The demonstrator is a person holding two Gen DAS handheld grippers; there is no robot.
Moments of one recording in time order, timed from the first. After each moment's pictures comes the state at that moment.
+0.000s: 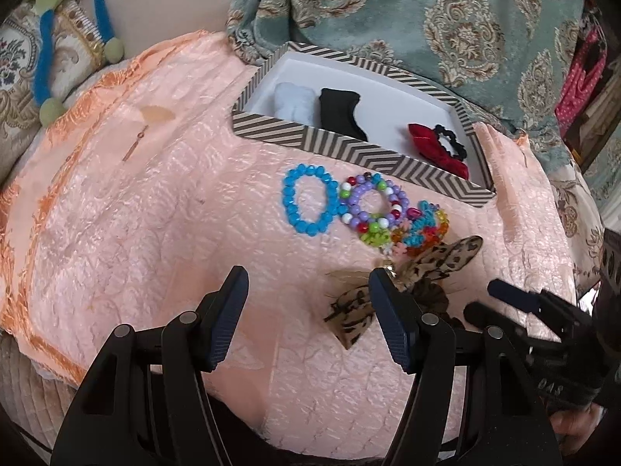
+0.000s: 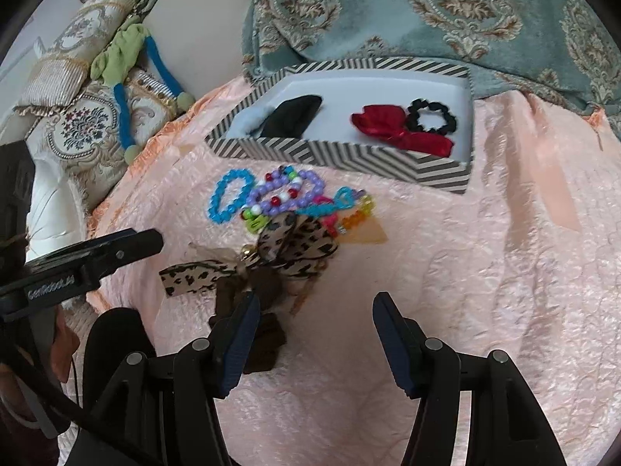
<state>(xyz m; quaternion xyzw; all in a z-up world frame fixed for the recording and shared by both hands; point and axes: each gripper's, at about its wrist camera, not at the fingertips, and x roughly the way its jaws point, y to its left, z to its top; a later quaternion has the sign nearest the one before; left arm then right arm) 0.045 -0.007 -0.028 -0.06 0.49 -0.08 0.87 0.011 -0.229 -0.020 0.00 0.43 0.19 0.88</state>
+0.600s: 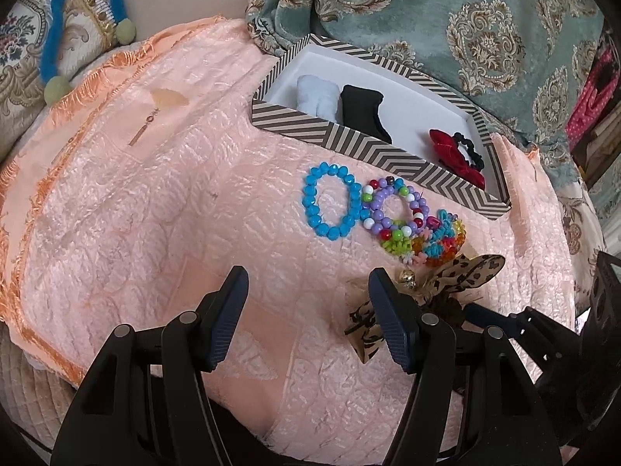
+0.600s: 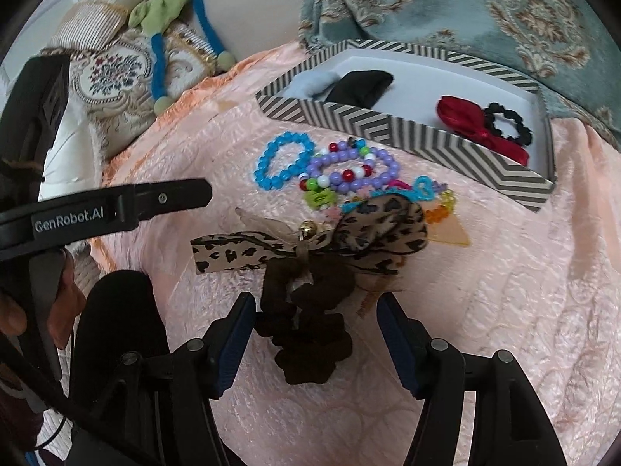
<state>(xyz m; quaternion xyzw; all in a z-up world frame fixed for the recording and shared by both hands) 0.056 0.007 -0.038 -0.09 0.50 -0.06 0.86 0.014 -0.178 -0.038 -0.07 0.45 0.25 0.86</state>
